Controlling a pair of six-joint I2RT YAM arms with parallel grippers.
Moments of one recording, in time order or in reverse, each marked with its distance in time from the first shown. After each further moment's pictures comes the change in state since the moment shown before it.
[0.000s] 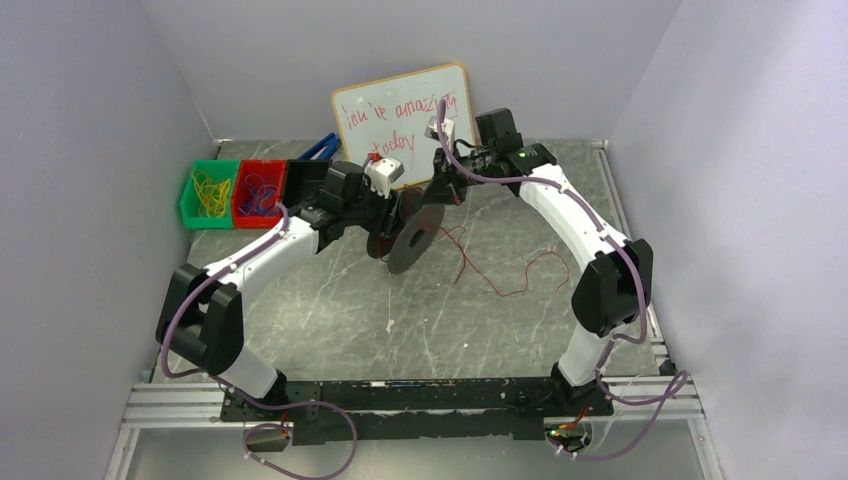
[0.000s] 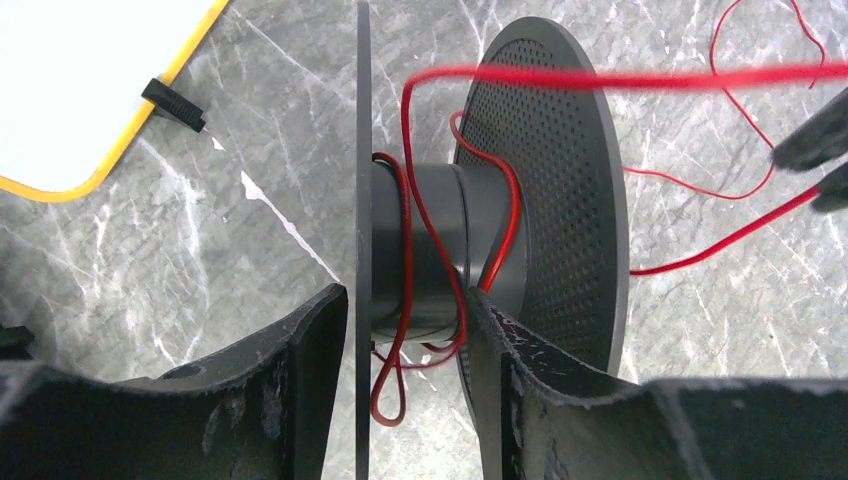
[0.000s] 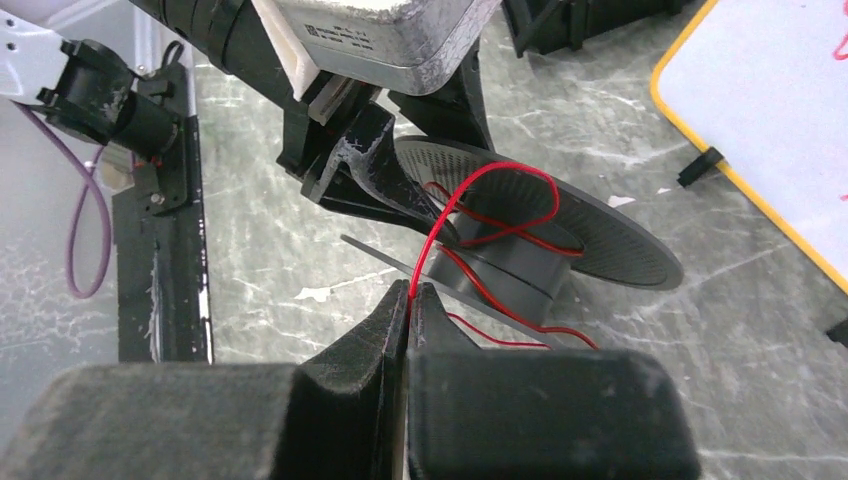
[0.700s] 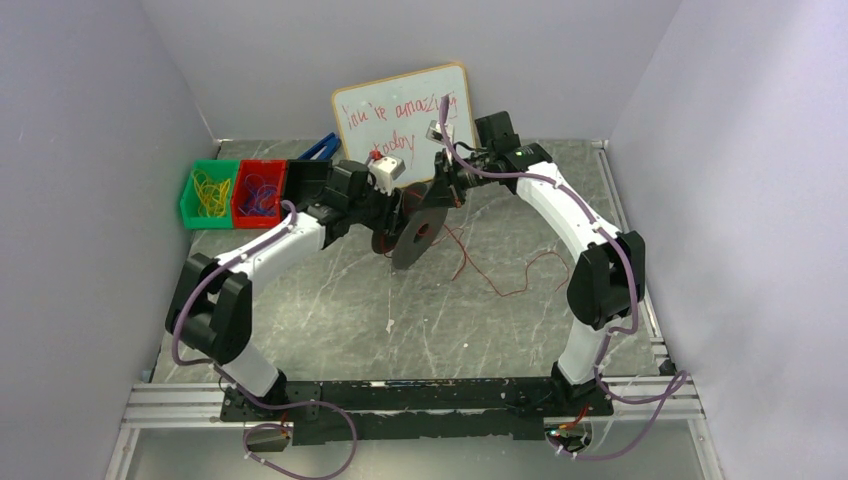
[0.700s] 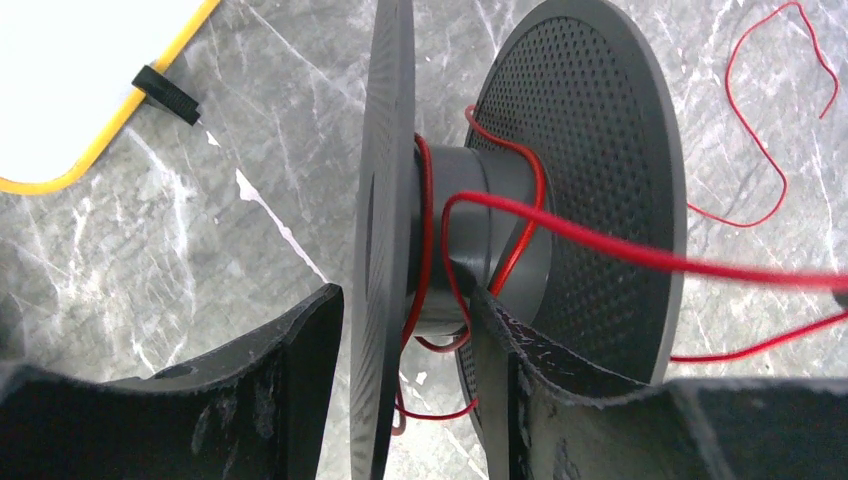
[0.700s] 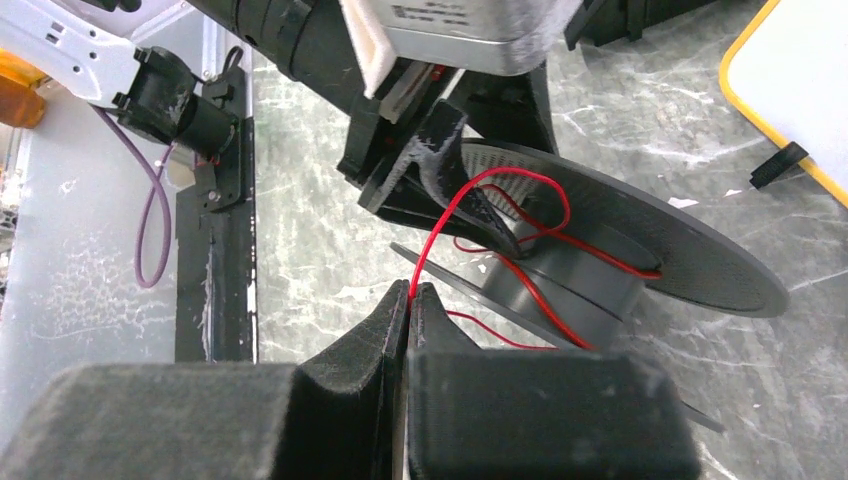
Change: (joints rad) left arm 0.000 0.056 0.017 0.023 -0.013 -0.058; right arm -0.024 0.057 0.000 -0.010 -0.127 0.029
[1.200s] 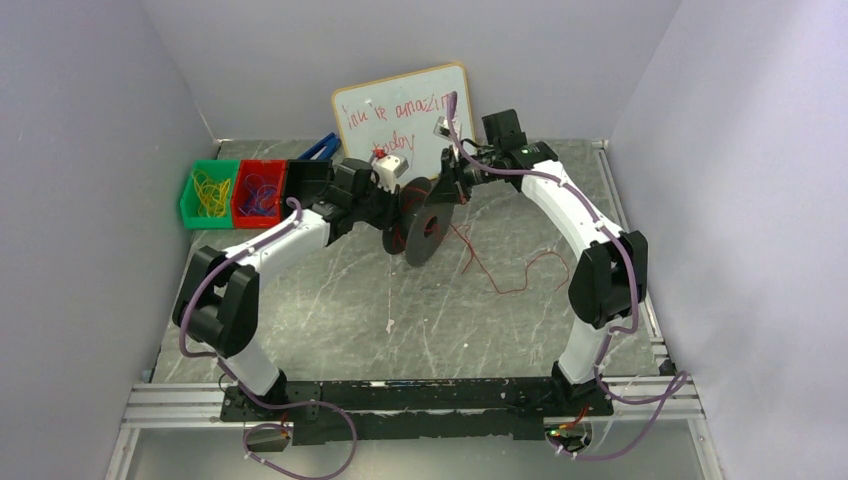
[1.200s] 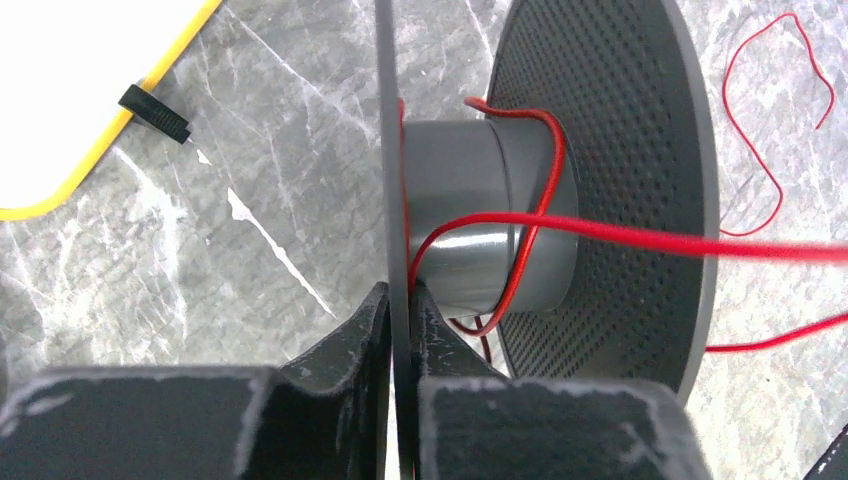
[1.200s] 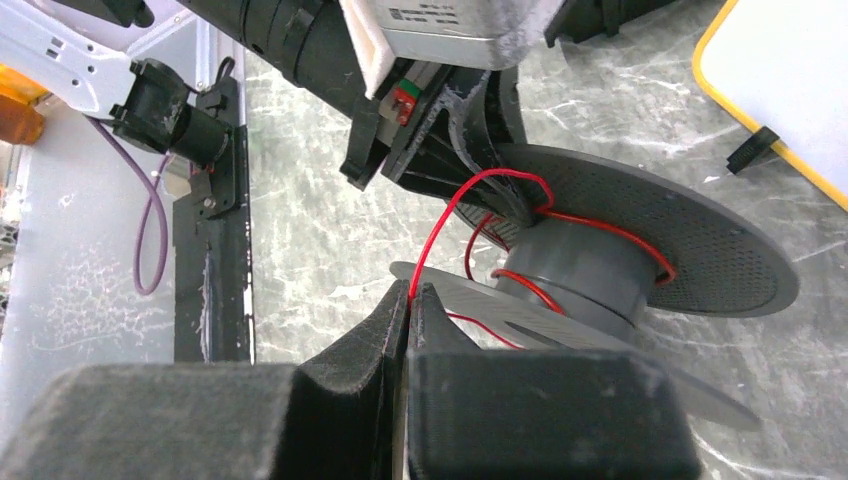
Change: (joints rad) left arm -0.001 0.055 0.034 0.025 0.006 -0.016; right arm -0.027 0.000 0.000 0.002 -0.005 0.010
